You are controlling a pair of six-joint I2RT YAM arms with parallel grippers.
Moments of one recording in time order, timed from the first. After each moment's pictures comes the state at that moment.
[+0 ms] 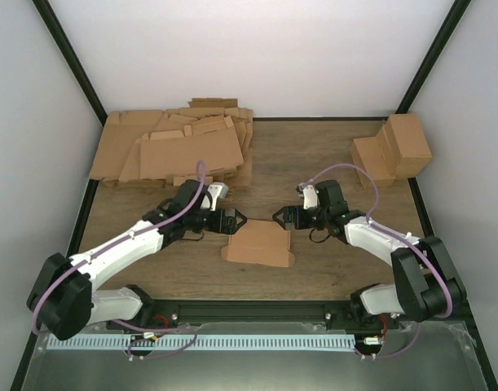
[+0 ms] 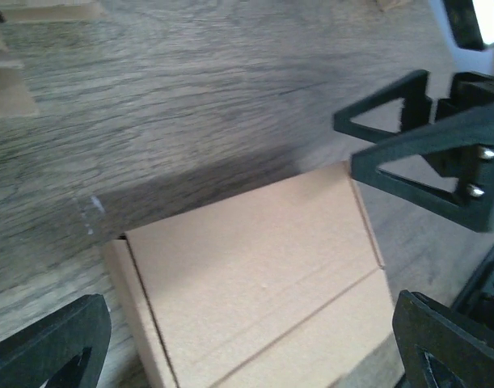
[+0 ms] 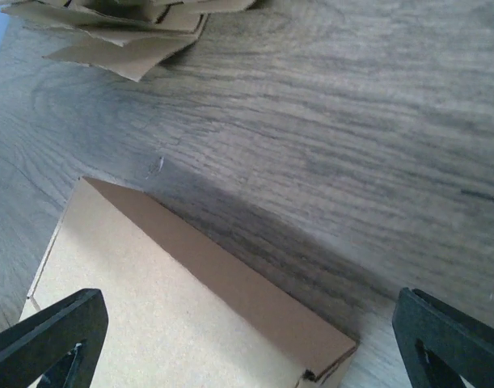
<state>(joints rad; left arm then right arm) -0.64 1.25 0.74 -0.24 0.32 -0.49 0.38 1.34 0.58 -0.04 -0.49 0.34</state>
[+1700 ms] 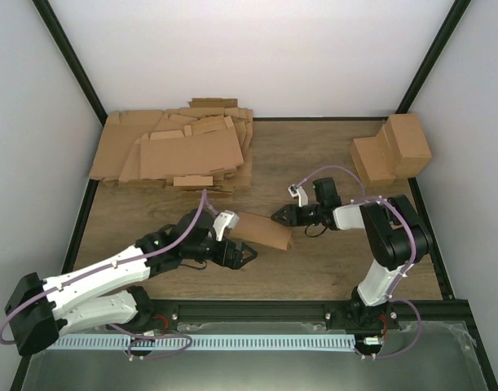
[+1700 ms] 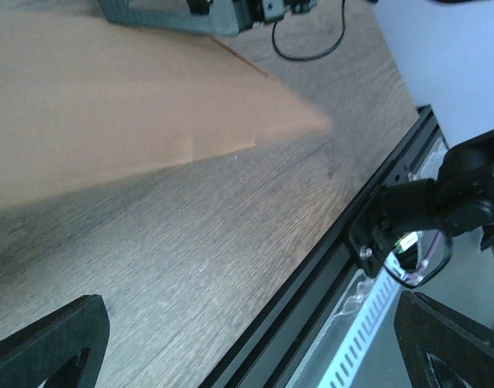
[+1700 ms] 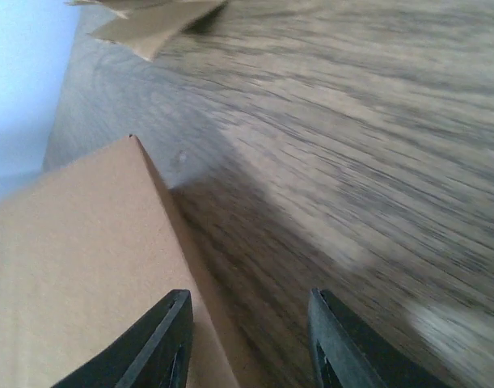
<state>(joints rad) -0.95 1.03 0.64 -0.29 0.31 -0.64 0.30 1.72 0.66 0.20 -0.84 0.30</state>
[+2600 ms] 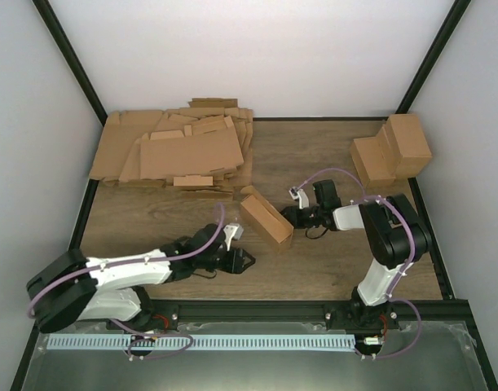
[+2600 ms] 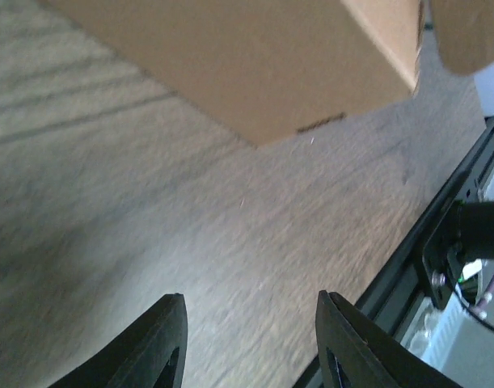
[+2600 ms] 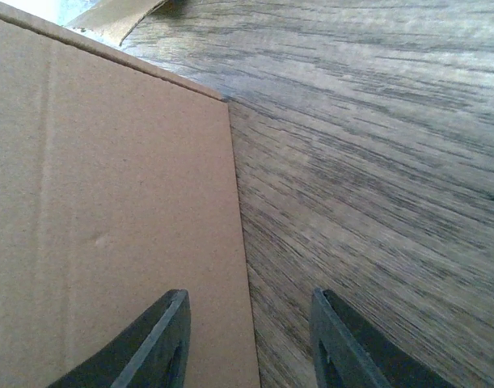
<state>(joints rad) -0.99 1.19 0.42 0.06 0.24 -0.78 0.29 1.74 0.65 0.19 -0.81 0.30</state>
